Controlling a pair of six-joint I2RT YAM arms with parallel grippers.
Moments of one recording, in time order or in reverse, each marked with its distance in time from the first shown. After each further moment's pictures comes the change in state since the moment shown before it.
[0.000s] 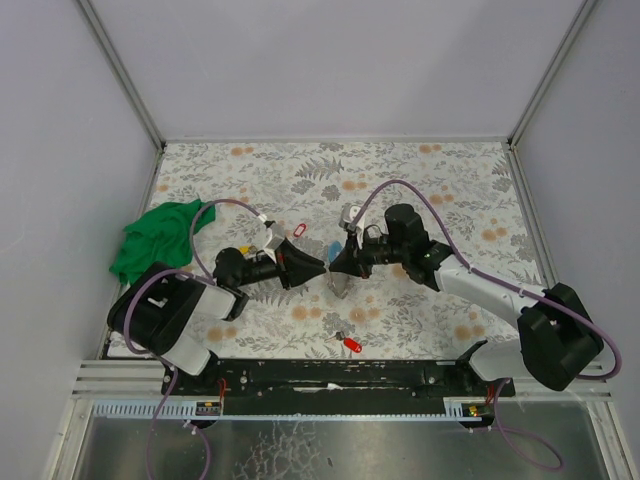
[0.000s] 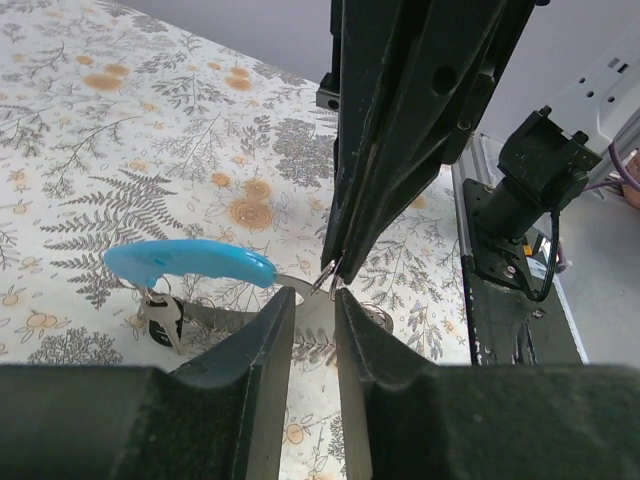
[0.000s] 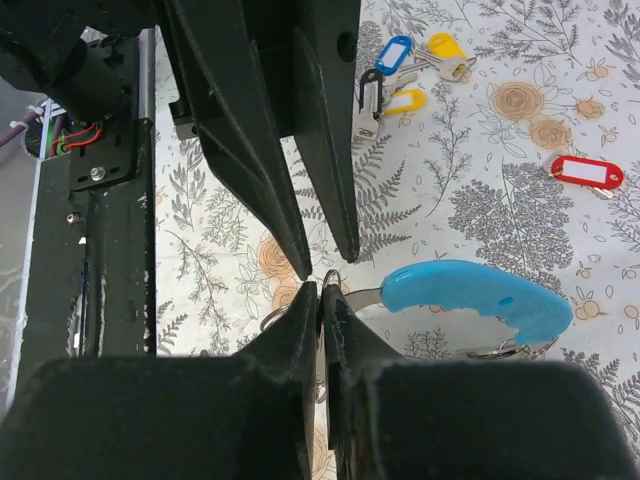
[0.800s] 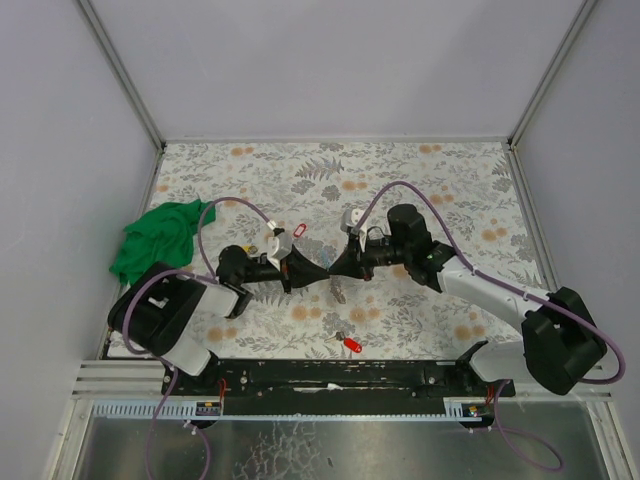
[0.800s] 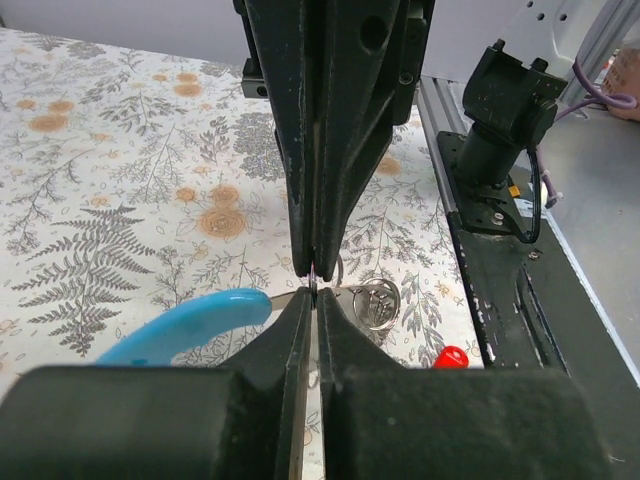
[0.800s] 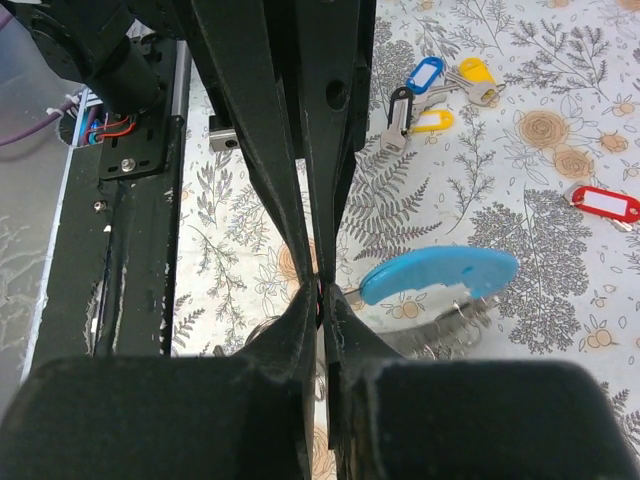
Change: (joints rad) left arm -0.025 0.025 0.039 0.022 0.154 0.137; right arm -0.006 -0.016 -0.010 0.005 -0.088 -0.035
